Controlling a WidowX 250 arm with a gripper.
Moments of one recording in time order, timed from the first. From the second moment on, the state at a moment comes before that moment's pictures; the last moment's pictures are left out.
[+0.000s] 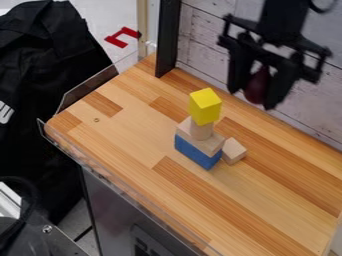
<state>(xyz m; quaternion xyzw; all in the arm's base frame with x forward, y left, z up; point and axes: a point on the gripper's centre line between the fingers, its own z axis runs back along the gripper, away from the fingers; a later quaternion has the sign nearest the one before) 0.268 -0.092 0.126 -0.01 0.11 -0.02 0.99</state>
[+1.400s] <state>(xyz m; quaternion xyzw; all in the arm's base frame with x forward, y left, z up) 0.259 -0.121 0.020 -0.04 0.18 -0.01 0.98</state>
